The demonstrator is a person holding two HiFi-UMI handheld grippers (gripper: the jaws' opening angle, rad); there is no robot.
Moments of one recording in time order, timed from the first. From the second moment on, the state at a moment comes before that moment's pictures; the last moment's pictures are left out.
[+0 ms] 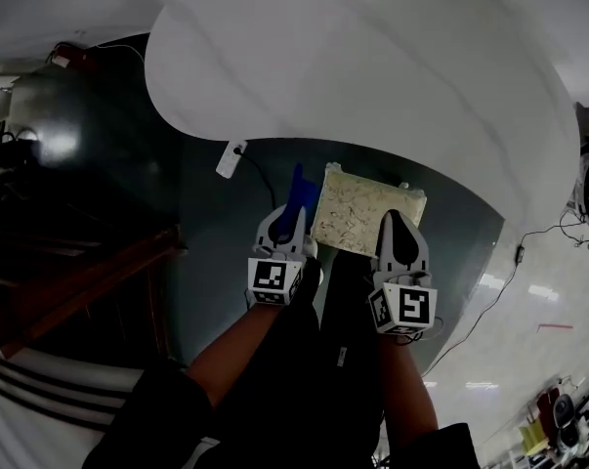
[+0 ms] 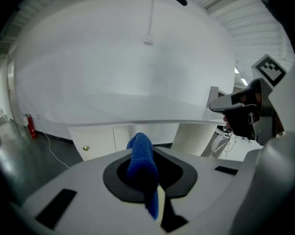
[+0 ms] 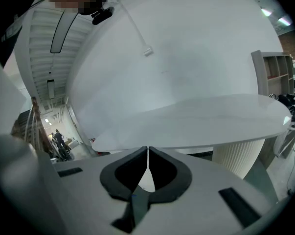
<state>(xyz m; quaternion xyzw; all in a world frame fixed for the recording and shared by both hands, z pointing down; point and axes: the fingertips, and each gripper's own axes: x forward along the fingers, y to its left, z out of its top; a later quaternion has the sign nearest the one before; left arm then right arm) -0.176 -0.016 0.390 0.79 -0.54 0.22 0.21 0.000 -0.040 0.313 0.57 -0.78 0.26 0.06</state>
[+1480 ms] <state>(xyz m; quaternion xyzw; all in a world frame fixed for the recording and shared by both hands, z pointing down) -0.143 -0.040 0.685 0.80 -0.46 0.32 0.21 0.032 -0.061 0.505 0.51 -0.81 0.23 0.16</state>
